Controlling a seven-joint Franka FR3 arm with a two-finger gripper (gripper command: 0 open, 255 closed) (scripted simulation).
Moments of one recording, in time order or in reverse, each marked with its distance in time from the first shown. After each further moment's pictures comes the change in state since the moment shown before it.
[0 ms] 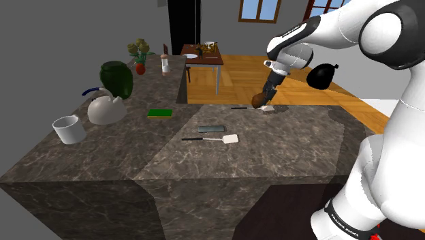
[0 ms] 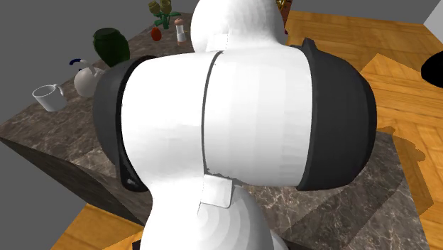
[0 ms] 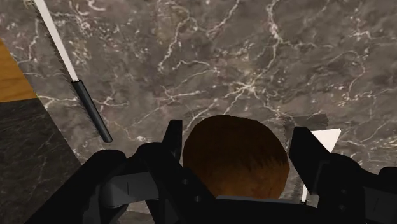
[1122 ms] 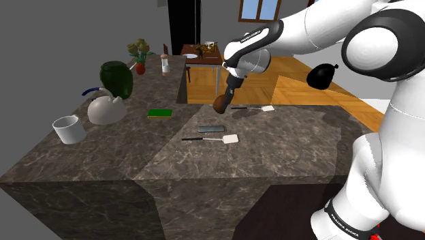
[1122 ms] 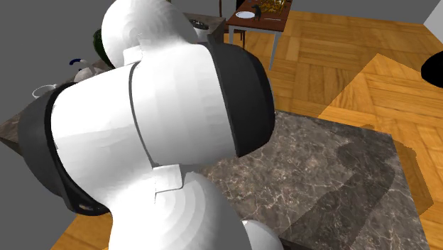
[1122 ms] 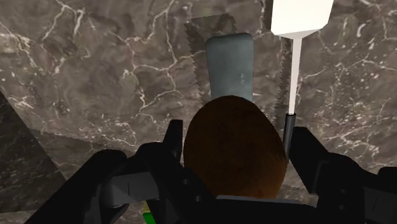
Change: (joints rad) arm 0.213 0.096 0.160 0.095 0.057 0.088 0.342
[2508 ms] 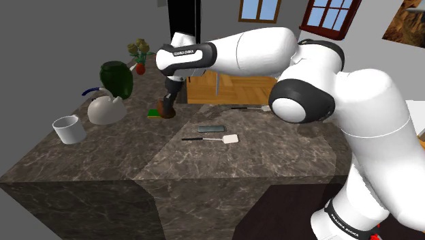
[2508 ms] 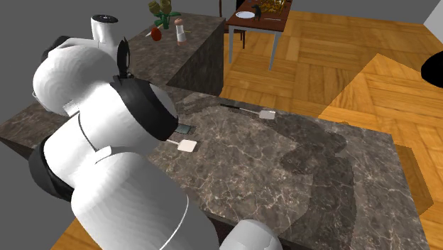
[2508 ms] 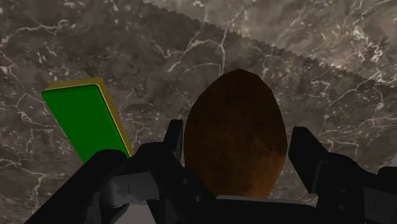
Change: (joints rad) arm 0.030 0.478 0.184 0.696 0.109 -0.165 0.403
